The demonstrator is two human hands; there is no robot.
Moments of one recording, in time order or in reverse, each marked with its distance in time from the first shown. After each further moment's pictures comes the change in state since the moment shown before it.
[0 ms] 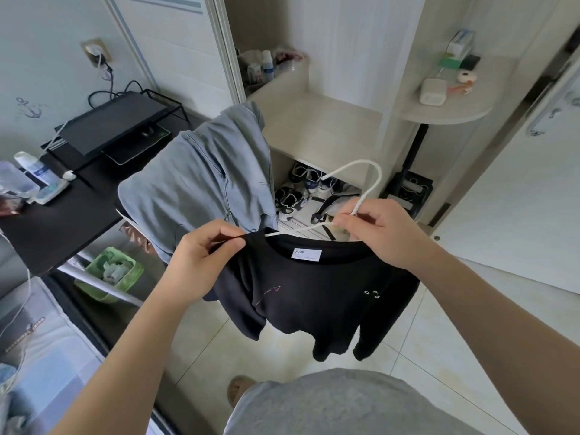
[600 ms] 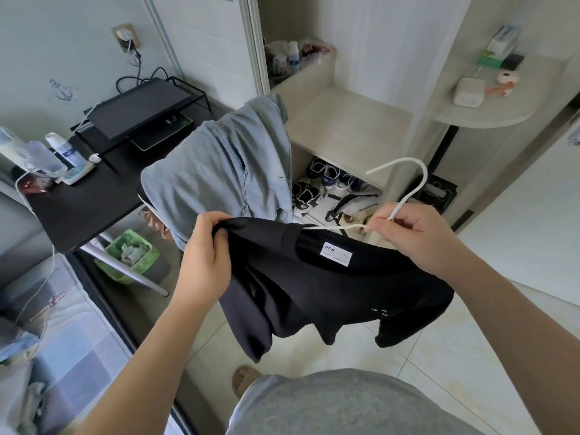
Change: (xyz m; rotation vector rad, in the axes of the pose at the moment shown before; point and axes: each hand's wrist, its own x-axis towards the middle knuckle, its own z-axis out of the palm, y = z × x) left_hand -0.010 -0.030 0.000 0.244 0.305 0.094; right_hand 0.004 0.019 -0.009 0.038 -0.027 -0.023
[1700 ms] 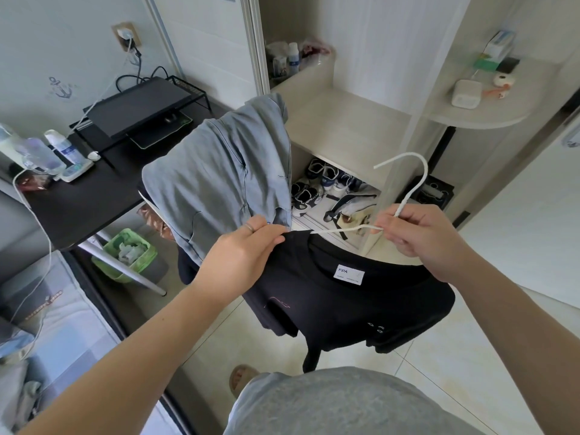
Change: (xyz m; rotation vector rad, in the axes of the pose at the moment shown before) left_hand 0.003 0.036 0.010 0.332 -0.167 0.589; right_hand -0.008 0.002 0.002 0.292 0.056 0.202
